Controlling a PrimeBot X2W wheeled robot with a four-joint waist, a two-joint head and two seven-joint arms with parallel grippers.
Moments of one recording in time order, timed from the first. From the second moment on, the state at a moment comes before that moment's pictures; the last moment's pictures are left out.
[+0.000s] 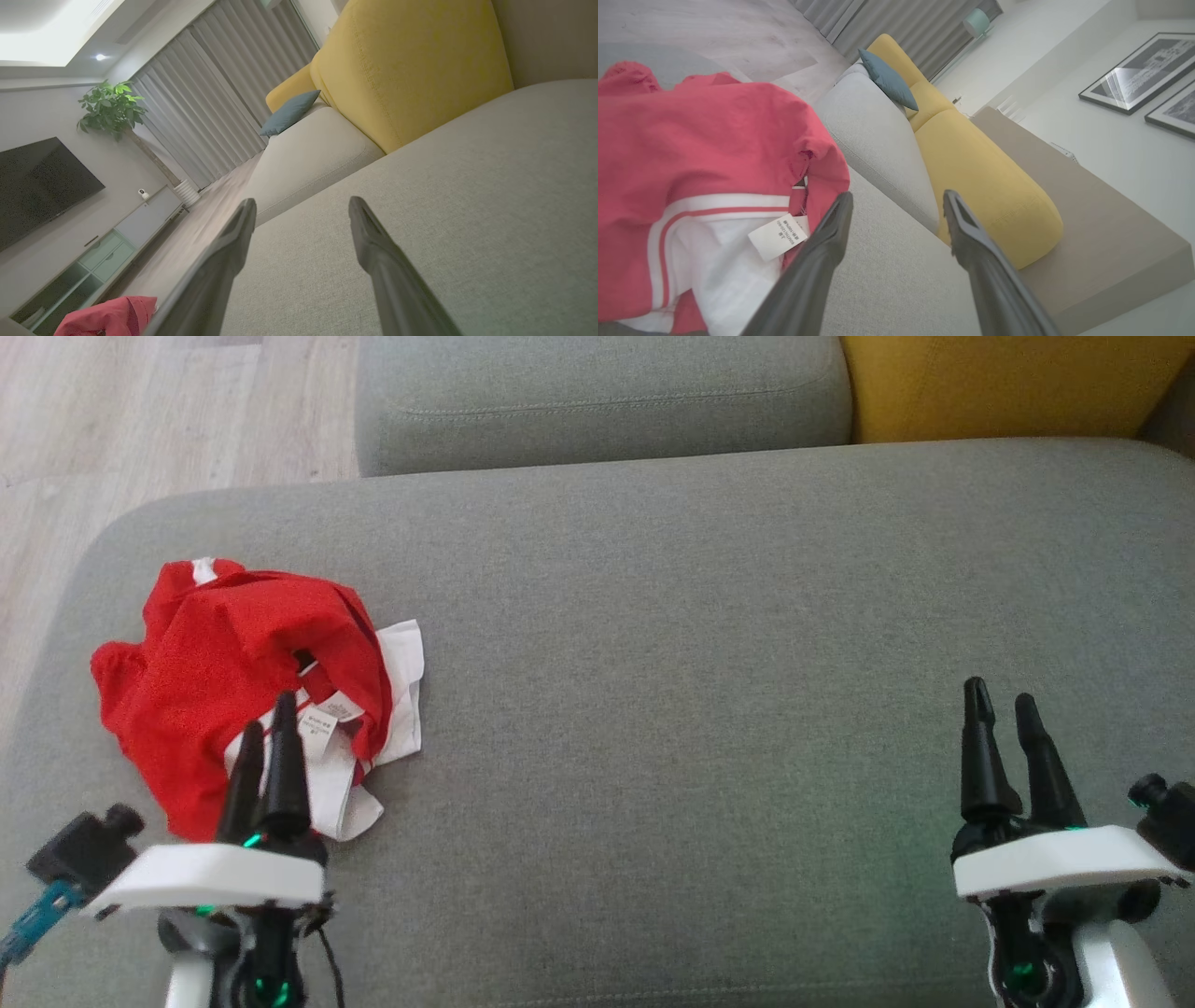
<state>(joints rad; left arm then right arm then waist) 0.00 0.03 -0.02 0.06 -0.86 -0.05 -0.07 -0.01 -0.04 -0.01 0.12 0.61 0.13 -0.07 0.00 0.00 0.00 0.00</state>
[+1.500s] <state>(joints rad) -0.01 0.22 -0.39 0.03 -0.26 0.23 -0.20 -0.01 -0.04 0.05 0.04 0.00 0.13 -0.20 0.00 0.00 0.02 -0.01</state>
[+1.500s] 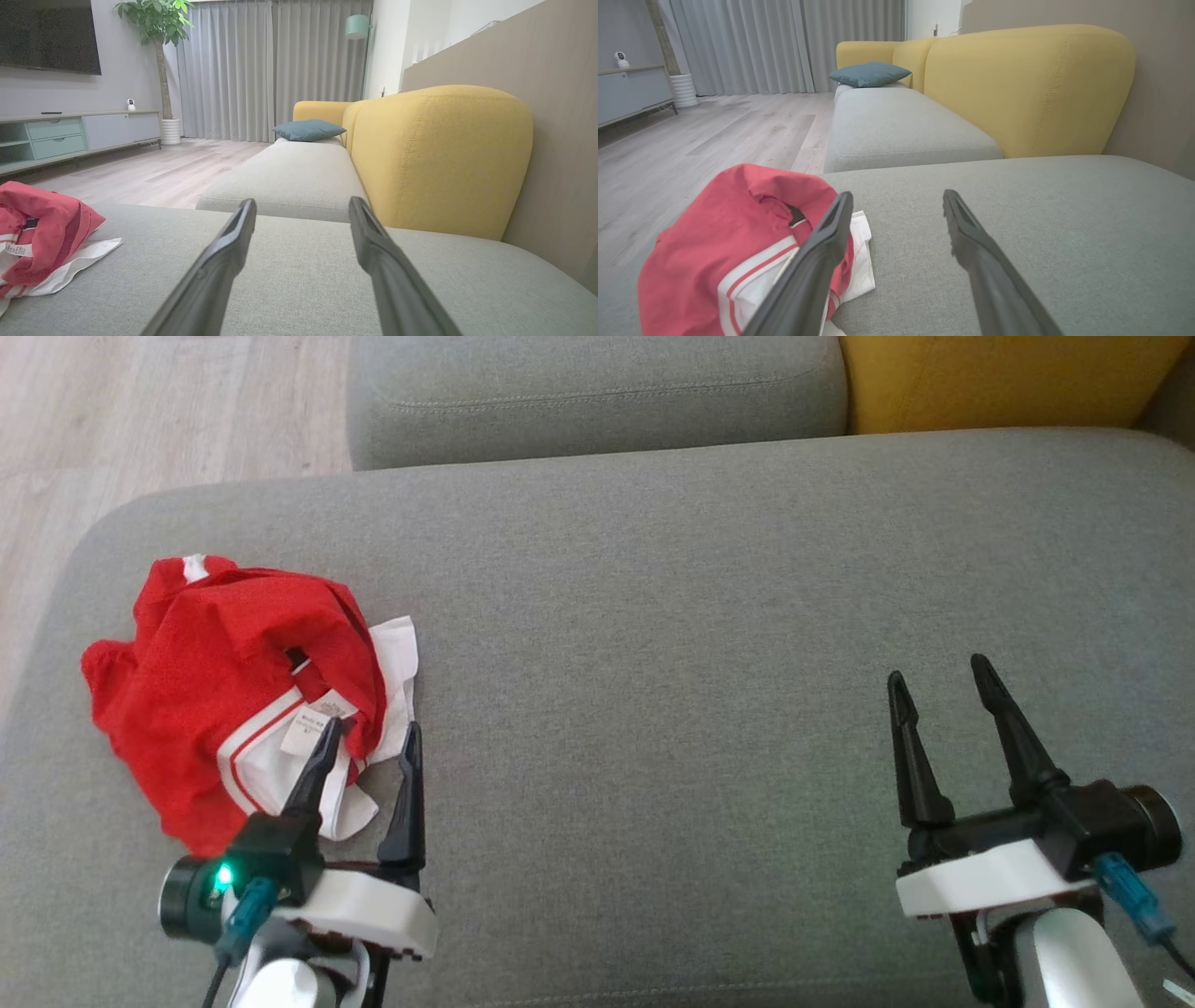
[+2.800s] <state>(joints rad) 0.05 0.05 -0.15 0.03 -0.14 0.02 -0.25 0.03 -0.04 0.03 0.14 0.17 0.13 -0.25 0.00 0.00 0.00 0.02</state>
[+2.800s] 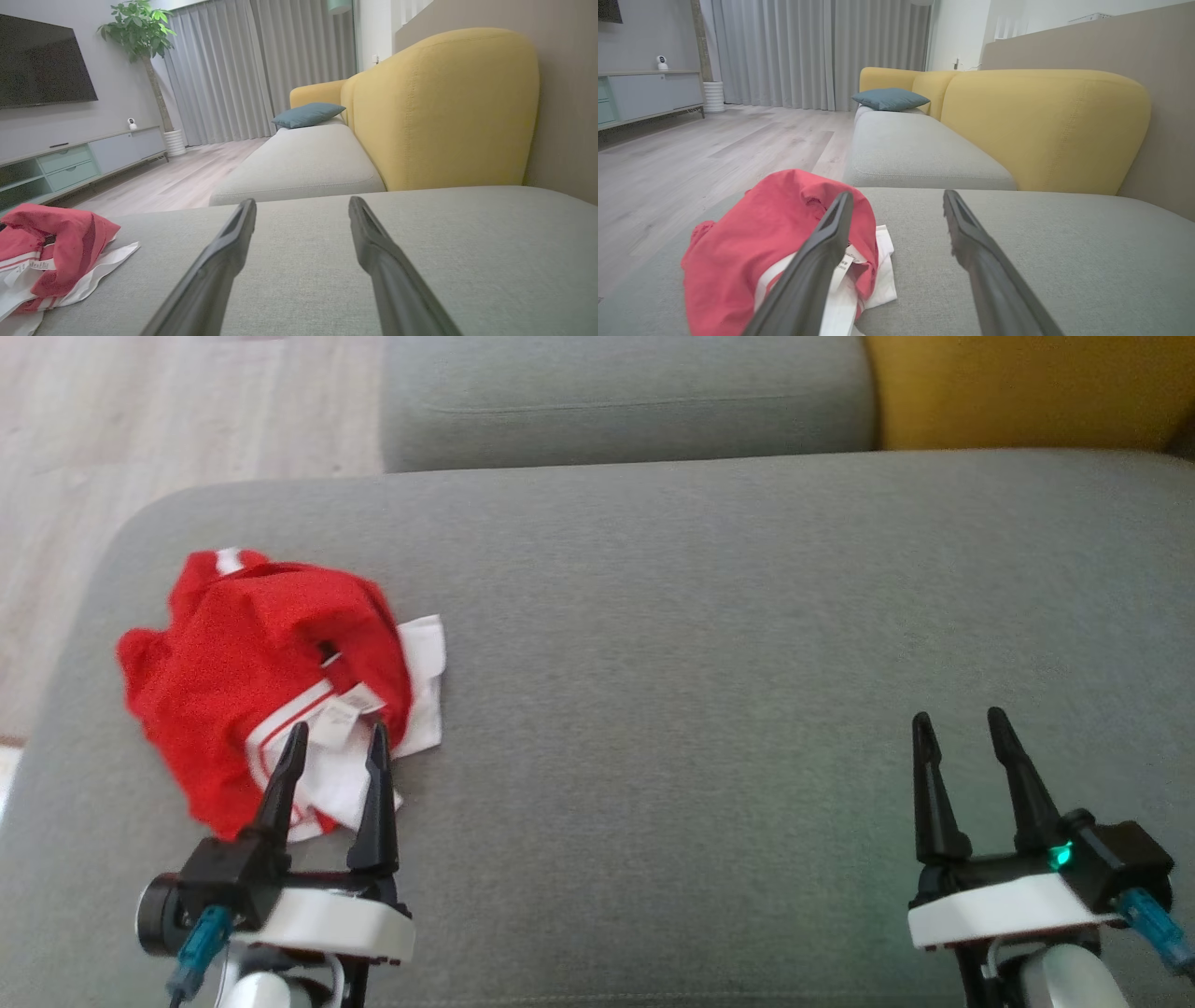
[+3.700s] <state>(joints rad) 0.09 0.05 -0.09 0.06 -0.14 0.02 -0.25 0.07 -0.04 0.16 0.16 0.21 0.13 -0.25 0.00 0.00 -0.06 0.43</state>
